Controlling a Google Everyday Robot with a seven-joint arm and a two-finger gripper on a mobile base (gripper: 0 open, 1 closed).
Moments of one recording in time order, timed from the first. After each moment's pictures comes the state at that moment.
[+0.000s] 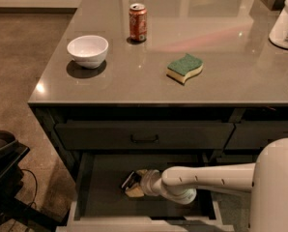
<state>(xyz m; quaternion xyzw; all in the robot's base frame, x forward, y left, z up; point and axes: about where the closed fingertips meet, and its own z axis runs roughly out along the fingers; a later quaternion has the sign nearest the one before) 0.534 0.026 0.365 -0.46 0.79 0.18 0.36</state>
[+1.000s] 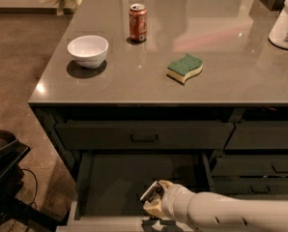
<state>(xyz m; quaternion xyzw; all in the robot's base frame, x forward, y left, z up) 0.420 -0.050 0.508 -0.43 0.82 0.09 0.36</state>
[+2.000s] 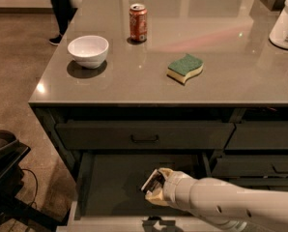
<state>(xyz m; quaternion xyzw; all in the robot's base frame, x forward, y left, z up) 0.433 -0.057 0.561 -0.47 0.80 0.05 0.37</state>
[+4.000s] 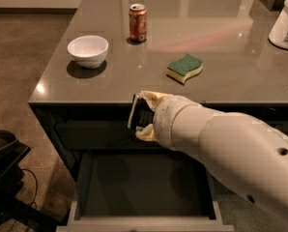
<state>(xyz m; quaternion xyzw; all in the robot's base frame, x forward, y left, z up) 0.465 -0.014 0.876 -0.64 0.58 -0.14 0.49</state>
